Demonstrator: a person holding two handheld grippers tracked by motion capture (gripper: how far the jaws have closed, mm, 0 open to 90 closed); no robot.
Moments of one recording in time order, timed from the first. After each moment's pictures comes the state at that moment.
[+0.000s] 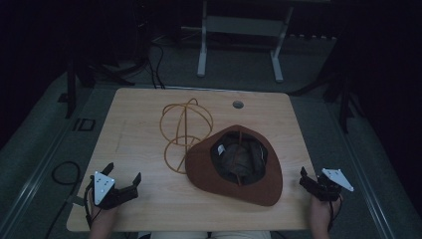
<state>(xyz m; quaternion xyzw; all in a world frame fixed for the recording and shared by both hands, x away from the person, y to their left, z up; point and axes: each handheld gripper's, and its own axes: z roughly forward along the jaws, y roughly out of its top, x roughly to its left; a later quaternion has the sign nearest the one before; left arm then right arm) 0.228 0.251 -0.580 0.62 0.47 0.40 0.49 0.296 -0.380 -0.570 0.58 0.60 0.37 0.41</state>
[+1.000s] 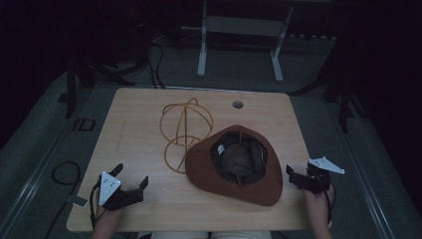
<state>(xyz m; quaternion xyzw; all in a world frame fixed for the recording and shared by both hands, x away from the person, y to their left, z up) 0.229 0.236 -0.580 0.65 0.43 0.36 0.51 0.311 -0.344 -0.533 0.53 0.70 0.38 0.30</state>
